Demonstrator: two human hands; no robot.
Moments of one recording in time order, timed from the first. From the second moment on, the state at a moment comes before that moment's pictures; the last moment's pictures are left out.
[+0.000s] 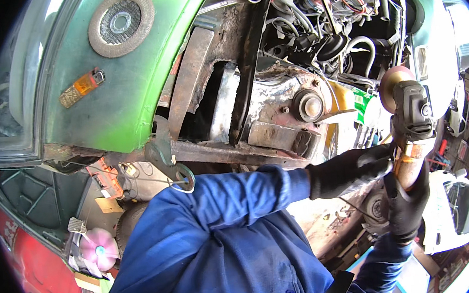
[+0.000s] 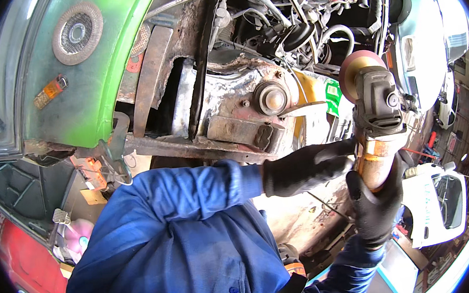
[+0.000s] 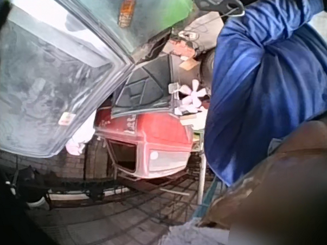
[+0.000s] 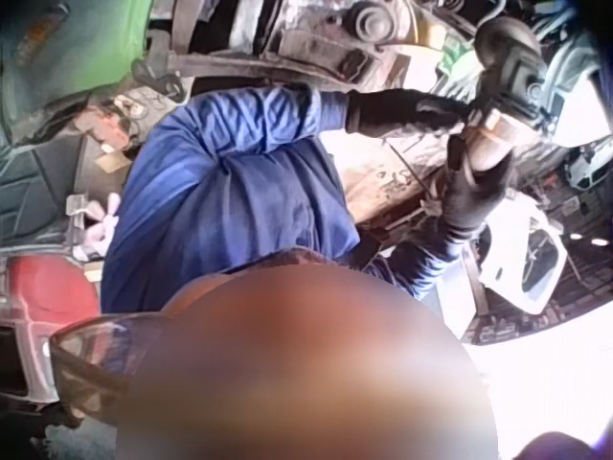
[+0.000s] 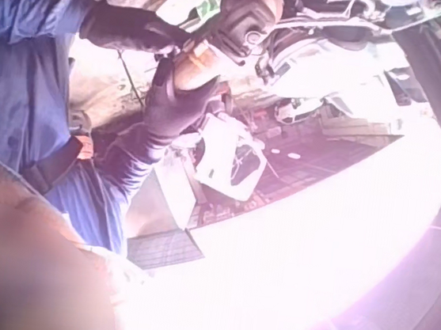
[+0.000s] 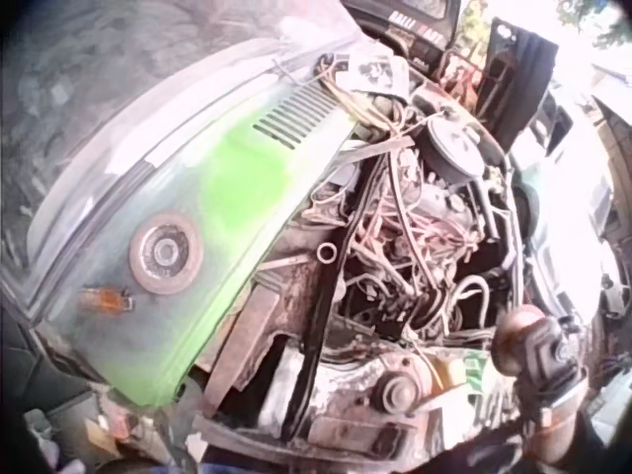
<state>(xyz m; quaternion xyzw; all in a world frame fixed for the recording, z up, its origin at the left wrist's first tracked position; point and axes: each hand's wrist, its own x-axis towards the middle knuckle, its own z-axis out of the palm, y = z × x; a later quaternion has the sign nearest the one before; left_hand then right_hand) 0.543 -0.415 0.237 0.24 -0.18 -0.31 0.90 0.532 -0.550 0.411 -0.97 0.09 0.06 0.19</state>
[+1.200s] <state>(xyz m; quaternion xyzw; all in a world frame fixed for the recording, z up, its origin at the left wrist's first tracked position) 0.481 -0.245 0.196 0.84 -0.23 0.00 0.49 0.542 -0.575 0.294 -0.75 0.25 0.06 0.61</state>
